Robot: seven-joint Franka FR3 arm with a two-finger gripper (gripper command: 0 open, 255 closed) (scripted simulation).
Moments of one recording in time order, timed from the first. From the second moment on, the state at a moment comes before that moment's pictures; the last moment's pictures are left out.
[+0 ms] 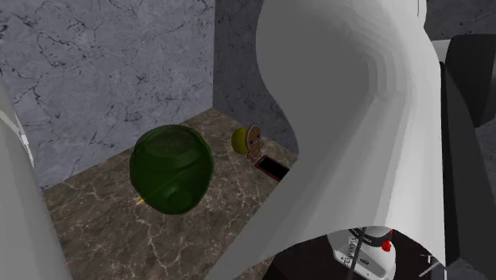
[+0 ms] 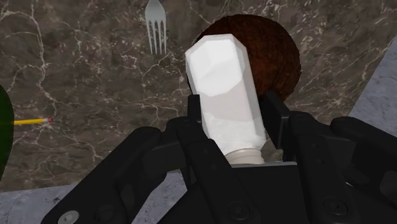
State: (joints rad) arm 0.66 0.65 0.94 -1.18 -0.72 1.77 1.36
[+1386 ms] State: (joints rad) arm 0.60 0.69 0.91 -1.42 -0.79 2.00 1.46
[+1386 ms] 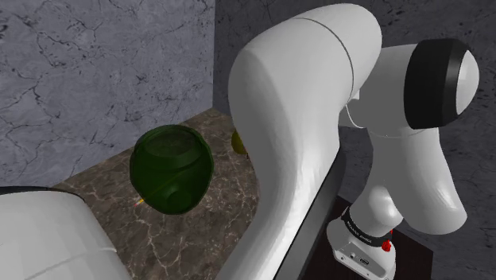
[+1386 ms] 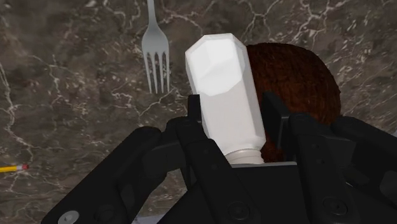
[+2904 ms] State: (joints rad) arm 0.60 0.75 0.86 -1.50 -0.86 2.13 1.52
